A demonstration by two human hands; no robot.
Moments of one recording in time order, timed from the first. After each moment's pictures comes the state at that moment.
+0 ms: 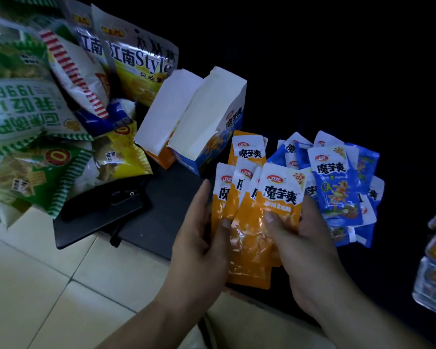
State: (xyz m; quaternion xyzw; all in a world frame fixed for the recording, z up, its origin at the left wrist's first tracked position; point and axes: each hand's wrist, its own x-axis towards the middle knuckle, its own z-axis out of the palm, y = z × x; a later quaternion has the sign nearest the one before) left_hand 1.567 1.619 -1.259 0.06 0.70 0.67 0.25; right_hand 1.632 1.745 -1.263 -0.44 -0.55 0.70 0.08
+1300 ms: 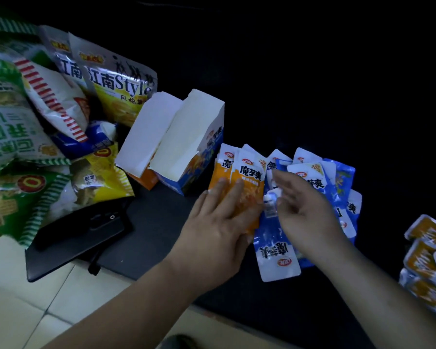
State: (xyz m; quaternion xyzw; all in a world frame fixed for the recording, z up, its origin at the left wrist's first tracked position) left_hand 1.509 1.657 -1.293 0.51 0.85 0.11 0.06; right_hand 1.600 1.833 -1.270 -0.30 -0.79 0.52 0.09
